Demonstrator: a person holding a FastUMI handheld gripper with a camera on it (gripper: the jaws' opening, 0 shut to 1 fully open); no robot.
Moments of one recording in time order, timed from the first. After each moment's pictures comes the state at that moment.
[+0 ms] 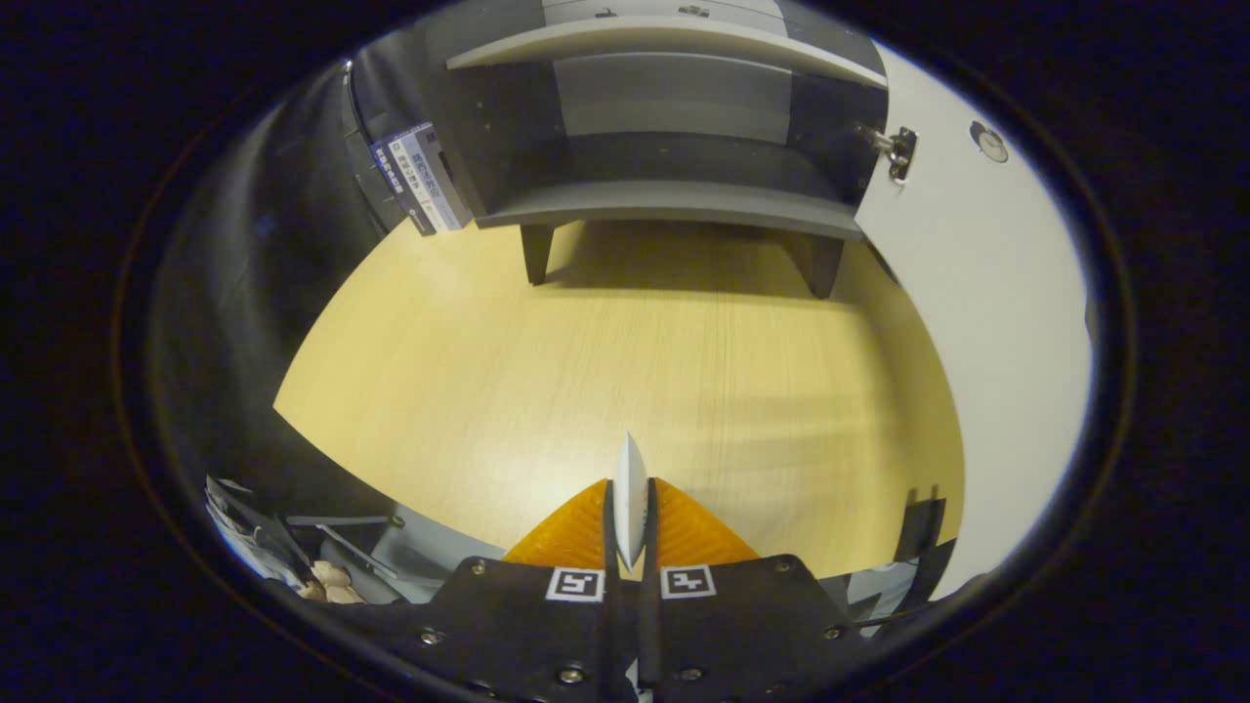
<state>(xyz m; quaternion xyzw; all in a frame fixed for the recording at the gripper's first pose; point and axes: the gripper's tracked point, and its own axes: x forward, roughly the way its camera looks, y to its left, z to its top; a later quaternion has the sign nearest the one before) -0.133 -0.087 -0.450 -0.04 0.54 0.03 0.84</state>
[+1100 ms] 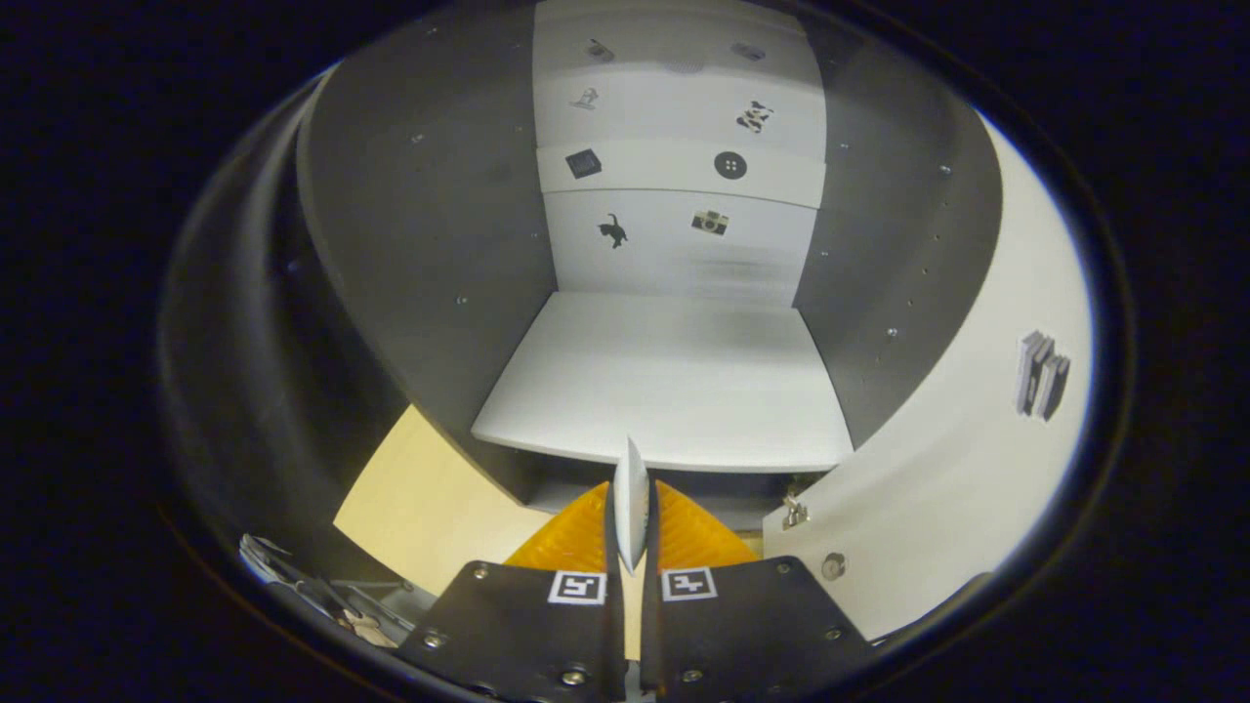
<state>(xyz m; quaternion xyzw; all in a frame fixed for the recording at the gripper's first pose) 0.091 -0.064 -0.189 -0.05 0.42 0.05 0.90</state>
